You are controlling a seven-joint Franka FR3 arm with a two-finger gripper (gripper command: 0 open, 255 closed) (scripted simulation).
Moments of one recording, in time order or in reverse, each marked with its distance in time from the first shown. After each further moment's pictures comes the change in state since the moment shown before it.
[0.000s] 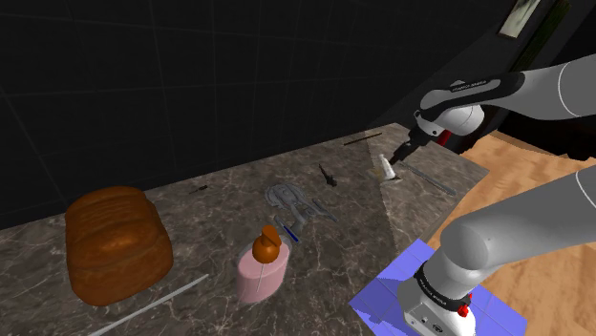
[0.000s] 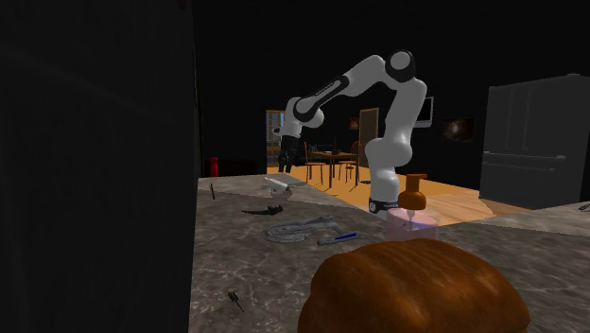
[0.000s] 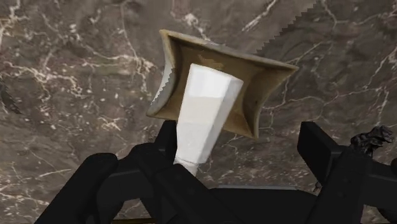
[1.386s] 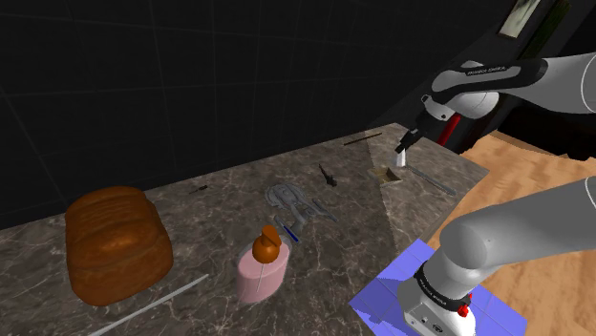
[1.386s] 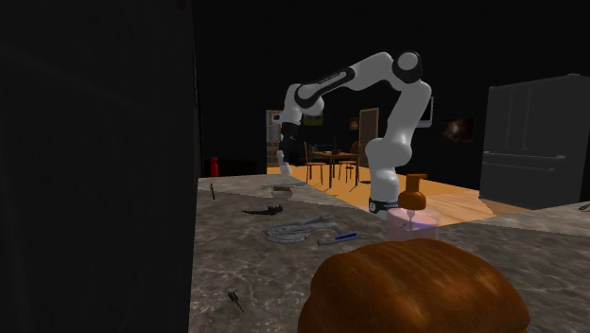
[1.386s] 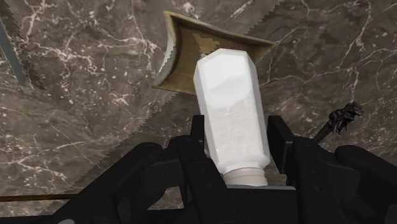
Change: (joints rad) arm -0.022 -0.076 0.041 0.092 -0.035 -0.162 0.060
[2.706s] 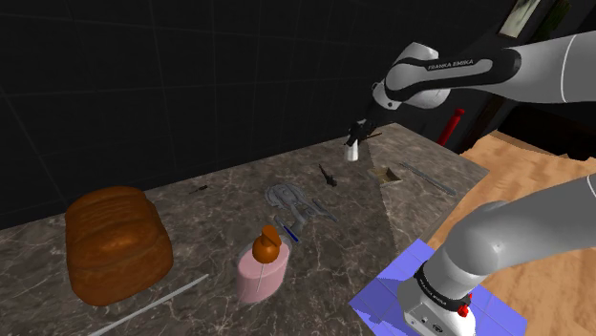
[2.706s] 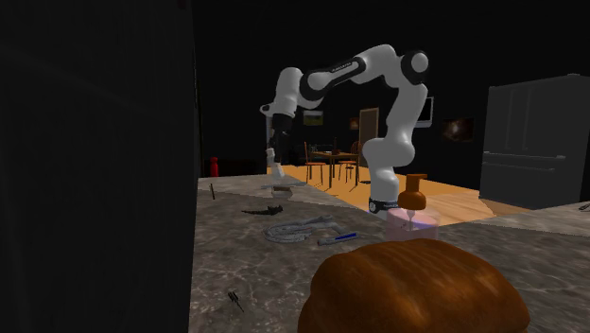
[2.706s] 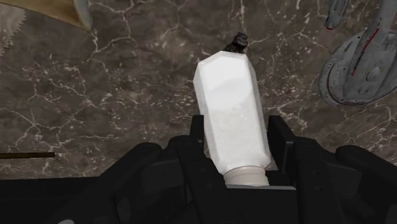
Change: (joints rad) arm 0.158 0.011 0.342 -0.002 0.101 0.072 0.417
